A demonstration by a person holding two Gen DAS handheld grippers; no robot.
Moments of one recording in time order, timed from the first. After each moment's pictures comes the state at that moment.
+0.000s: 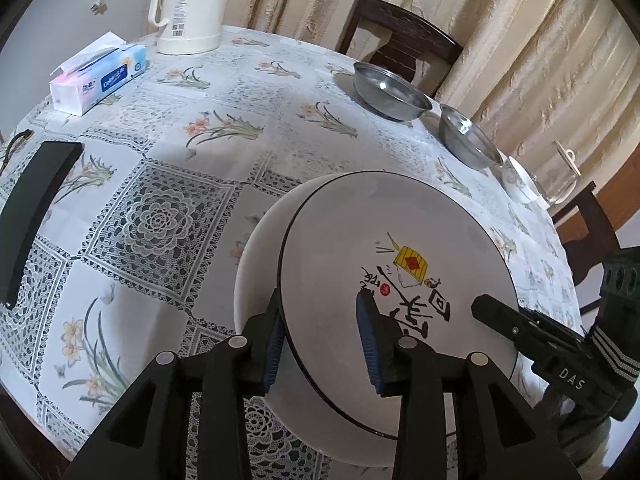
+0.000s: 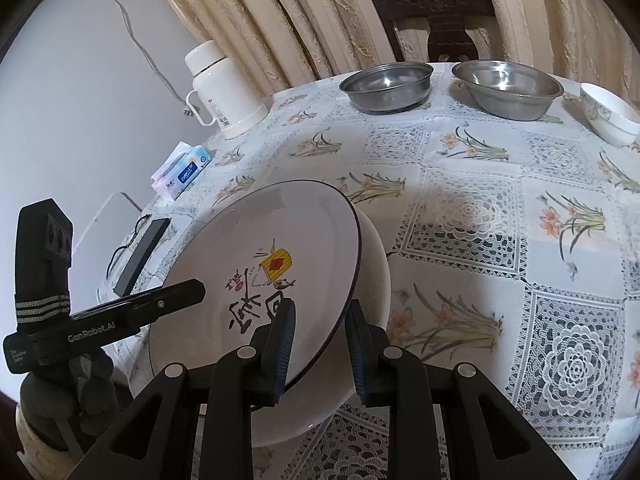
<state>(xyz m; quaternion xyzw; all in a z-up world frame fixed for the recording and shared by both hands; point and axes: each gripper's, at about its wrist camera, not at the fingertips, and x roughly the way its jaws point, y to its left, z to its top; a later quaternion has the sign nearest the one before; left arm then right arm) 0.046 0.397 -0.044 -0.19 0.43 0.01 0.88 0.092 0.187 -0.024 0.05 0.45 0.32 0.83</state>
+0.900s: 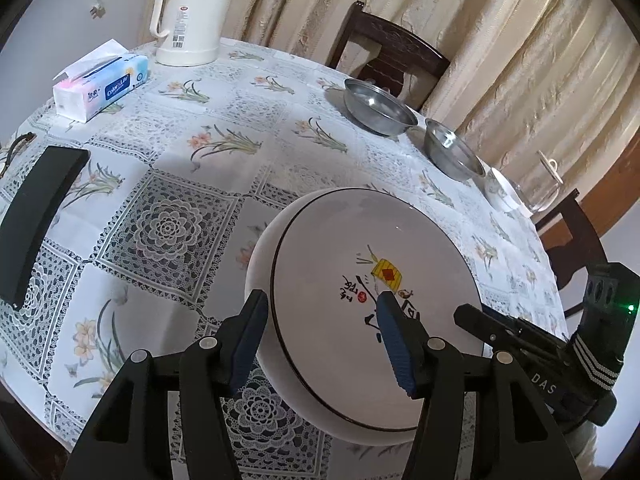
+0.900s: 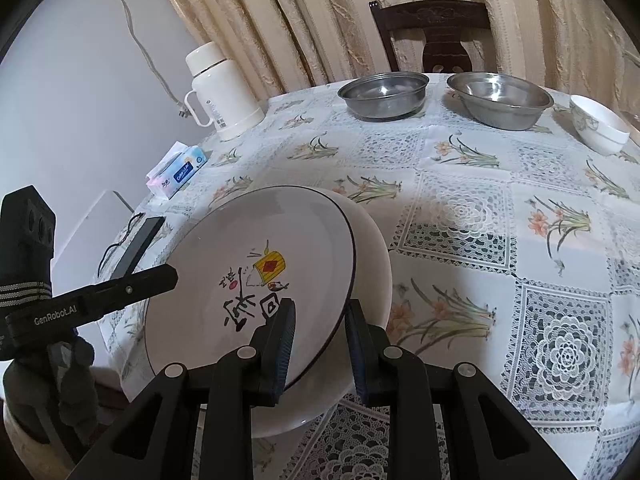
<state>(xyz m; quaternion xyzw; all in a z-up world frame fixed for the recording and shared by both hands) 0.029 0.406 -0.027 -0.21 0.41 0.00 0.89 0.078 0.187 -0.020 0.04 0.43 0.30 0.85</state>
